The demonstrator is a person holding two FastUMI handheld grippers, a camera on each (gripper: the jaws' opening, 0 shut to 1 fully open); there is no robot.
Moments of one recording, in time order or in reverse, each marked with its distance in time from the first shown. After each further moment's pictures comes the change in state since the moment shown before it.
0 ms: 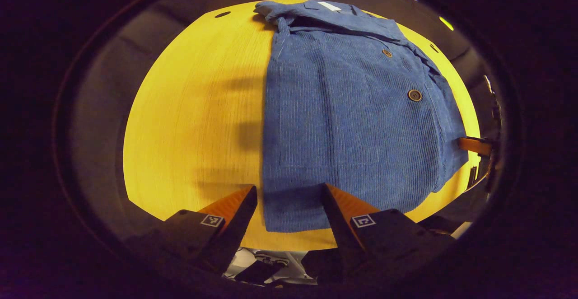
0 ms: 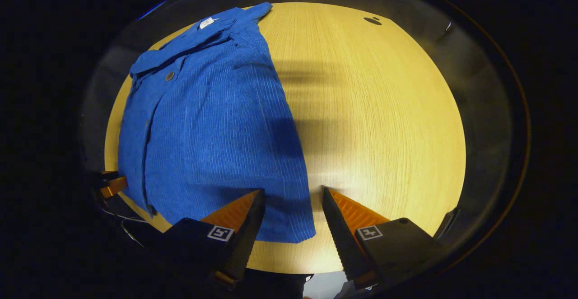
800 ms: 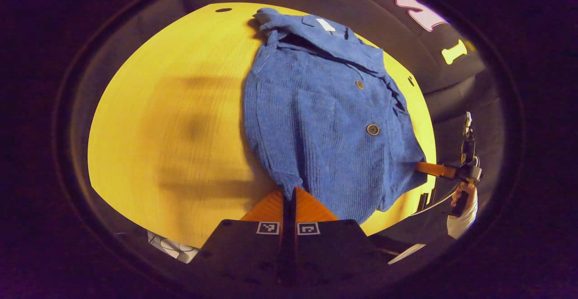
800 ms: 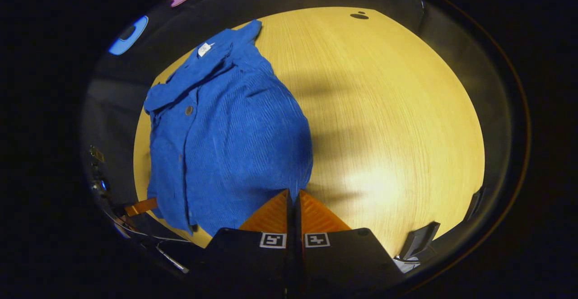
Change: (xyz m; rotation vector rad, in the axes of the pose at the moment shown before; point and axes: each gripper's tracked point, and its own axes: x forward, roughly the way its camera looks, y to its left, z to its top) left arm -0.037 -0.043 0.038 -0.108 -0.106 -0.339; right arm -0.034 0.023 0.039 0.212 -0.084 0.165
